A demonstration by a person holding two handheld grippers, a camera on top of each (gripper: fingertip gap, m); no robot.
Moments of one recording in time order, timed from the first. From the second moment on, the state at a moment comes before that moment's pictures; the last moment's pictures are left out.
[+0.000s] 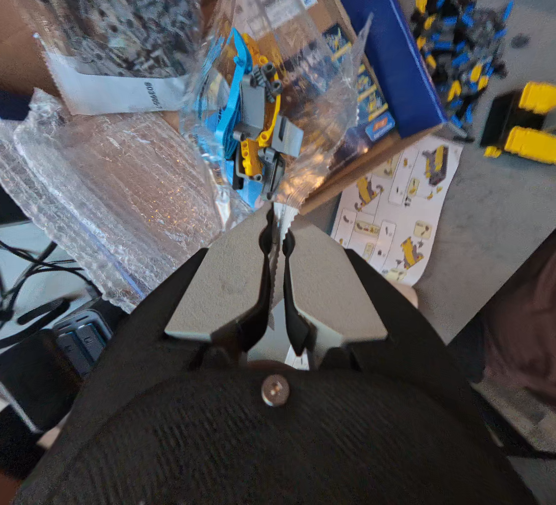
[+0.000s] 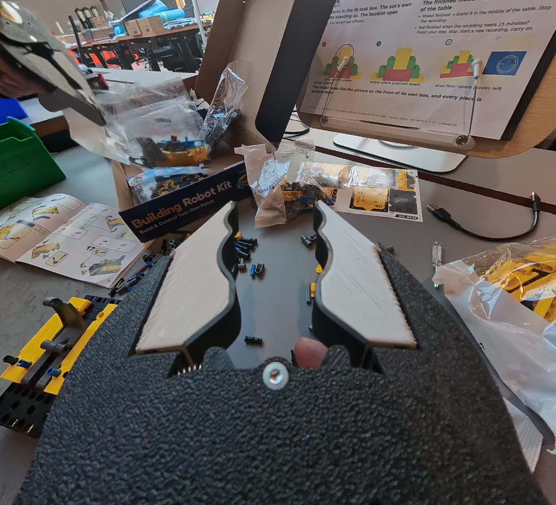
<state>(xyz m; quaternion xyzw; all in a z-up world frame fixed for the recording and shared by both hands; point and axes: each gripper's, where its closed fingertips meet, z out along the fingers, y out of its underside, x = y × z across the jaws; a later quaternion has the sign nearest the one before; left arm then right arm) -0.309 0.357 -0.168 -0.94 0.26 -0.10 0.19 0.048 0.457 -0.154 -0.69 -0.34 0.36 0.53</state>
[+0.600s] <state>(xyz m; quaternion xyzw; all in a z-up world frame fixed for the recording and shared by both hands) -0.321 0.331 -0.131 -0.94 0.27 -0.05 0.19 0.048 0.457 -0.150 -0.68 -0.33 0.37 0.54</state>
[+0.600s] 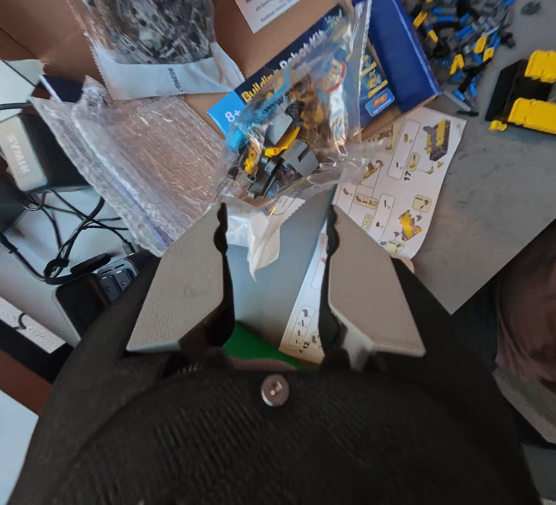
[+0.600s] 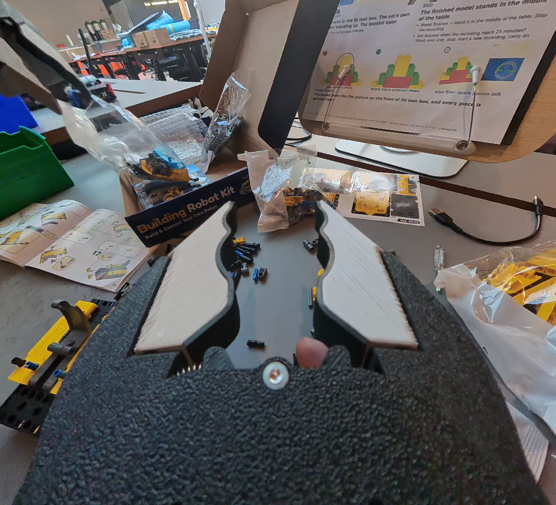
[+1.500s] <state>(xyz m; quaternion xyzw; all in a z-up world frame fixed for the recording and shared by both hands) -0.103 0.358 -0.039 -0.76 0.26 -0.19 0.57 0.204 0.533 -0.119 -0.71 -0.12 0.23 0.65</state>
